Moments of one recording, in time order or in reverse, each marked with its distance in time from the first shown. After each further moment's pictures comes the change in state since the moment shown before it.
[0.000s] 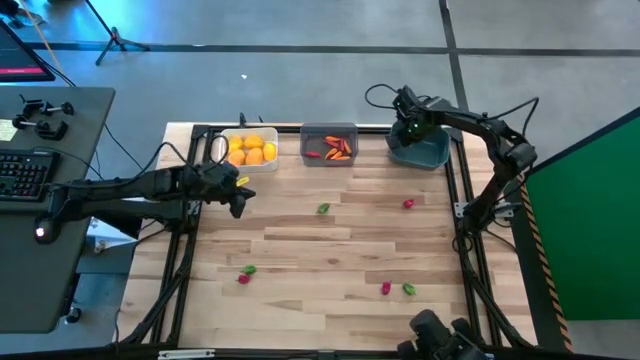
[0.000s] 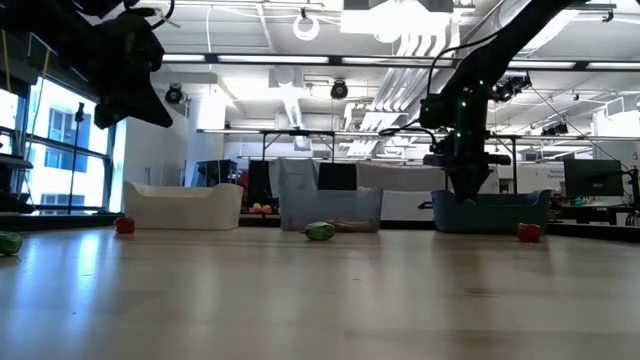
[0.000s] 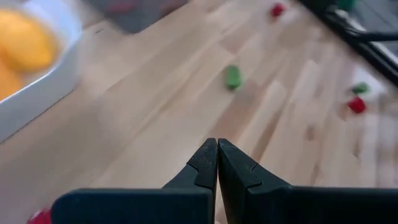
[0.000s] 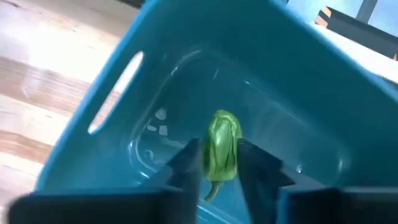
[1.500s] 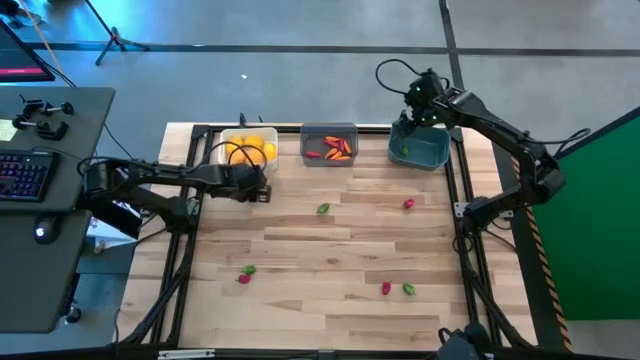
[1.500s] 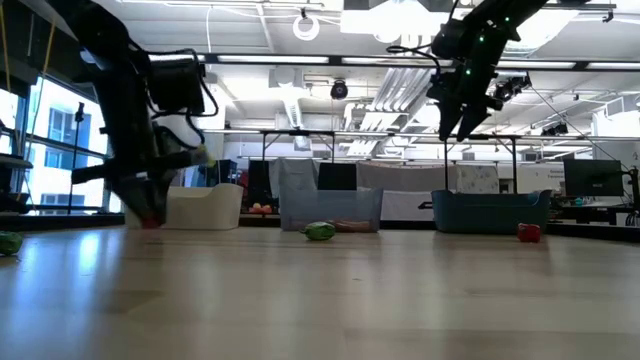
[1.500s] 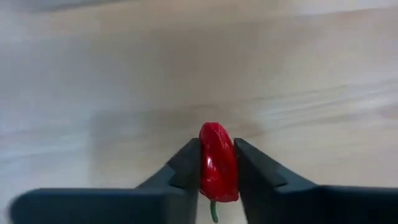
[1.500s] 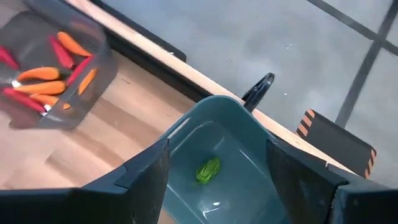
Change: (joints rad) left arm 0.152 0.657 0.036 0.003 -0.141 -0.519; right arm 0.059 -0.293 0.098 -0.041 0.025 -0.193
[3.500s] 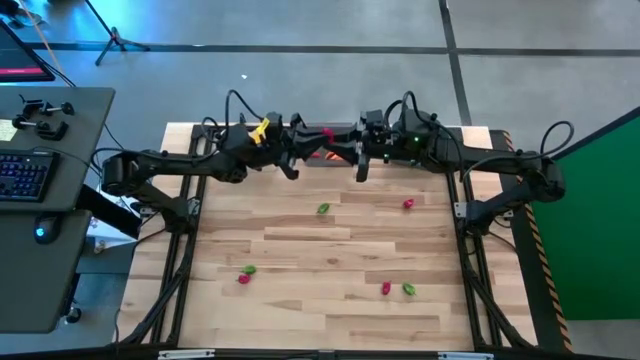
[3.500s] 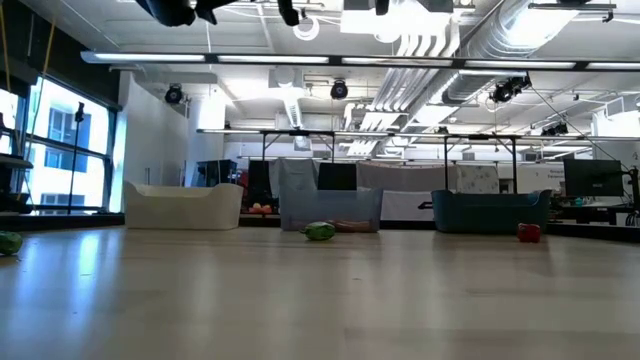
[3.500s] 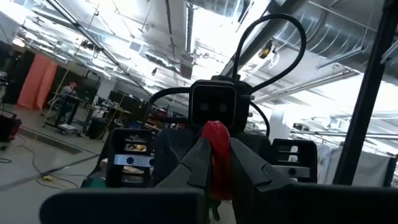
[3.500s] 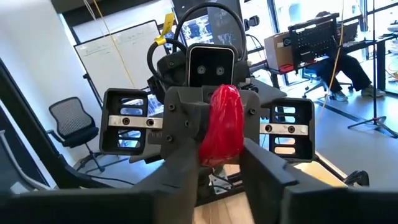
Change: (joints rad) left arm -0.091 0.153 0.447 1.457 0.361 0.645; right arm 0.674 -0.031 0.000 1.003 -0.274 0.242
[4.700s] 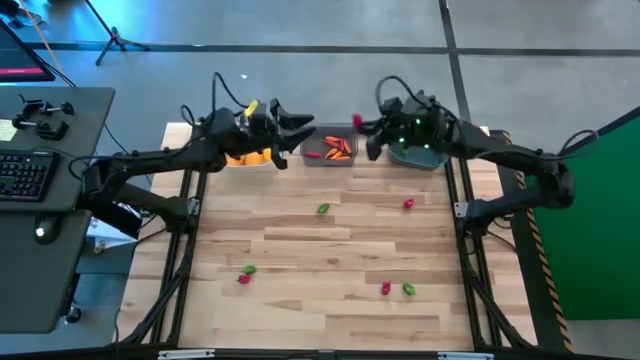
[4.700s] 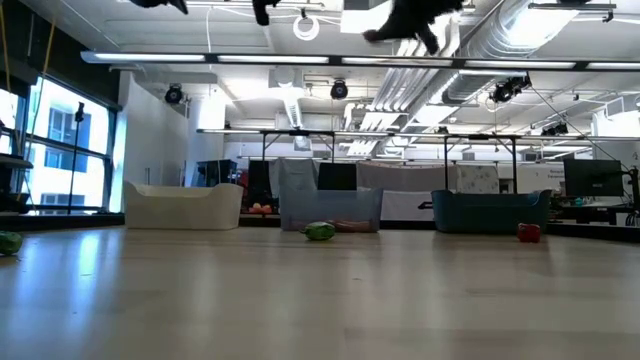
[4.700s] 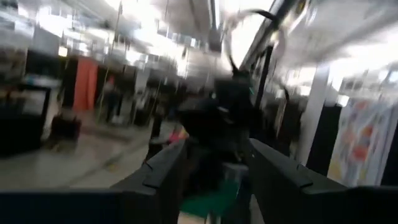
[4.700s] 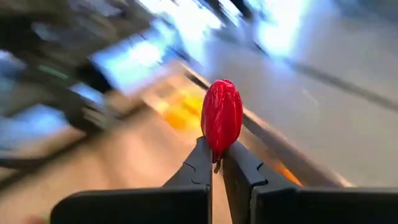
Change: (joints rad) left arm 0.107 -0.170 0.002 -0.327 0.024 0.198; right arm -0.157 -0.096 0.000 -0.460 0.171 -0.026
